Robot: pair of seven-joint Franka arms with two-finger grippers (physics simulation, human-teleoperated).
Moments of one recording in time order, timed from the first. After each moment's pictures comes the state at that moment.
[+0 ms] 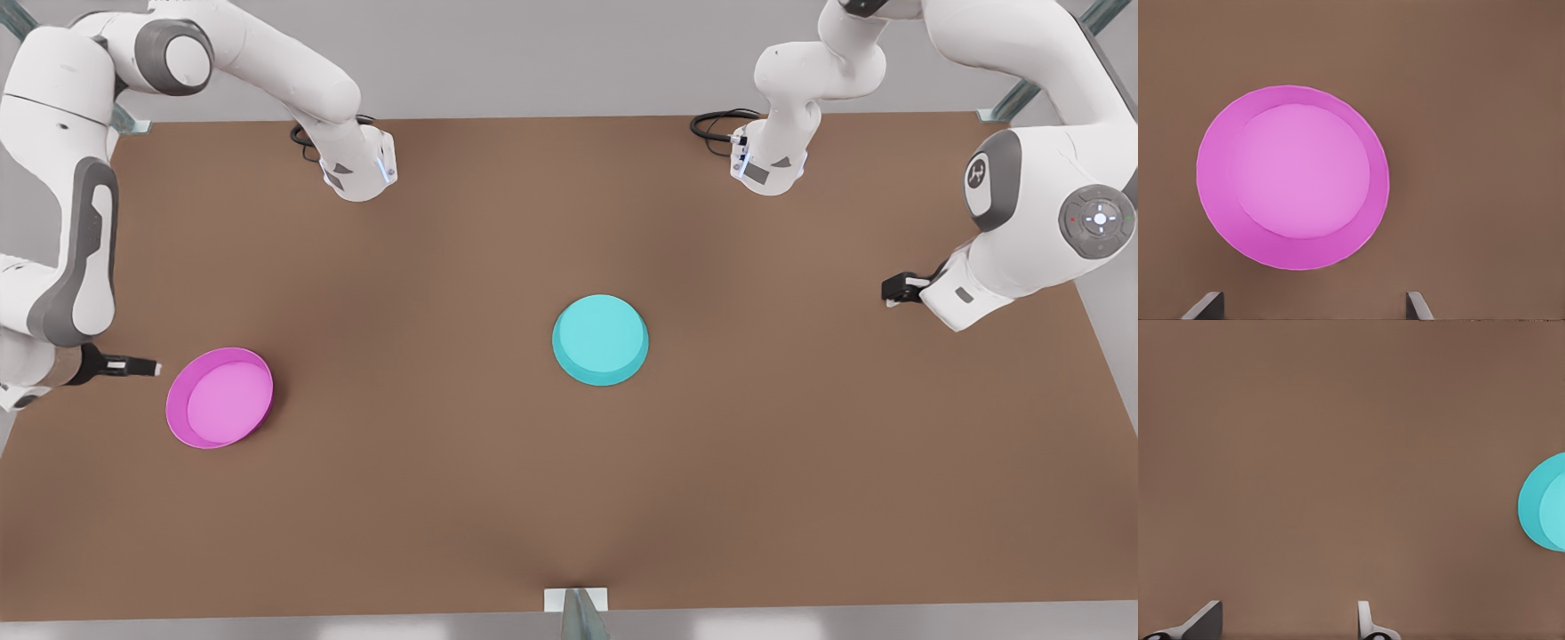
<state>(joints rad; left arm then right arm) -0.01 0.16 -0.02 -1.48 0.09 1.46 0.12 -0.68 0.53 0.35 -1.51 -0.23 1.81 -0.22</state>
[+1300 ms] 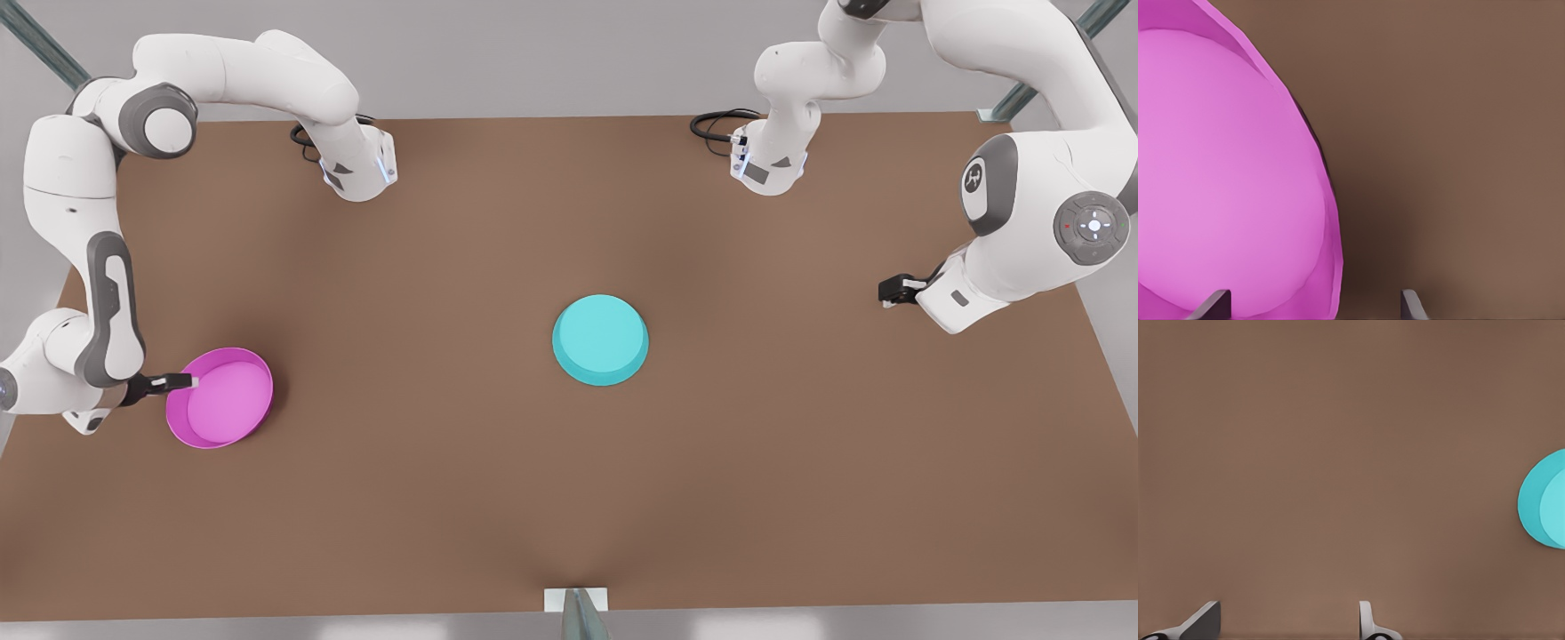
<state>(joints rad) 0.00 0.17 -0.02 -1.48 0.09 1.46 0.12 -0.75 0.87 0.32 -1.41 -0.23 1.90 -0.54</state>
